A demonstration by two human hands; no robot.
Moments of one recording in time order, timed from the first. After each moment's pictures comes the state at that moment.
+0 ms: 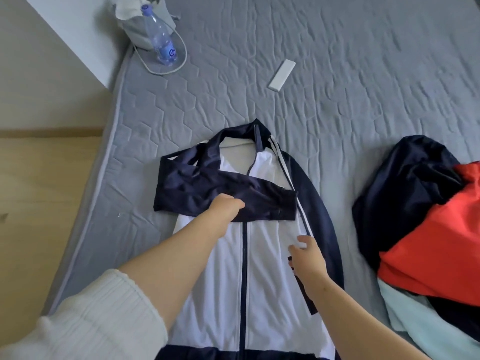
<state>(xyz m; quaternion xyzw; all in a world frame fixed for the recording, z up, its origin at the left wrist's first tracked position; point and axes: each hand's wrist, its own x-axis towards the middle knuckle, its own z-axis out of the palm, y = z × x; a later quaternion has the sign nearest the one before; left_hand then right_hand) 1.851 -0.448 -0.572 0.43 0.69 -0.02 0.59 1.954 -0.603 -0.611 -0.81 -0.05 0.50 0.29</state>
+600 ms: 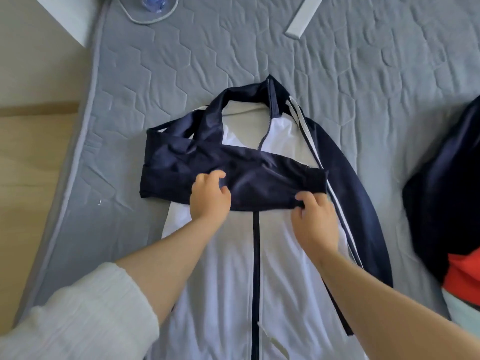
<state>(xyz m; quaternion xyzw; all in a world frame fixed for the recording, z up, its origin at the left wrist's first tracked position) 1.815 -0.425 -0.692 0.68 0.68 0.04 0.28 1.961 -0.543 -0.695 -0.87 -0.36 0.27 0.18</state>
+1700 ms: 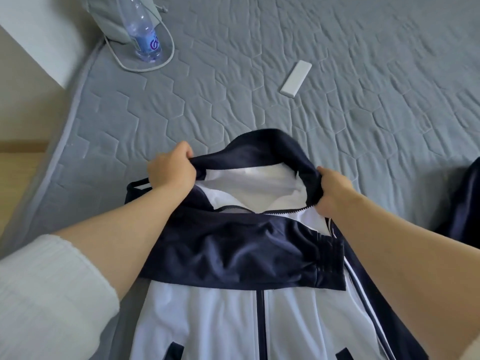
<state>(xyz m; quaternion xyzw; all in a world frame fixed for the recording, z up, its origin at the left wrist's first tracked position) 1.827 -0.243 -0.689 0.74 0.65 0.09 0.12 2.050 -0.366 -0.688 -0.73 0.11 0.44 0.52</state>
